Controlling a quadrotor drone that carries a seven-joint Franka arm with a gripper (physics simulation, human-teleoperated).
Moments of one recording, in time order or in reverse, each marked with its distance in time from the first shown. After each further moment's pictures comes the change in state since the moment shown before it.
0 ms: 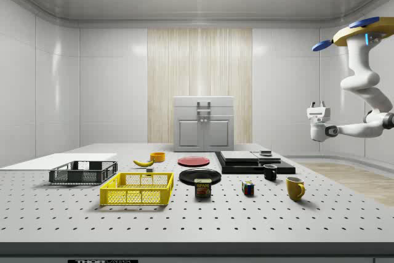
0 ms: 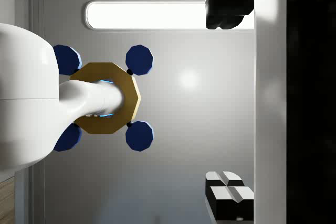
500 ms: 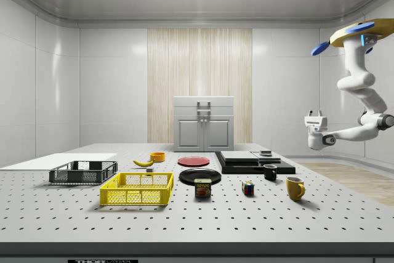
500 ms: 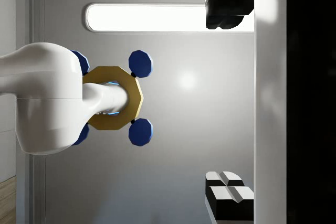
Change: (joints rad) arm -0.004 0.053 0.002 0.206 0.002 -0.145 -0.002
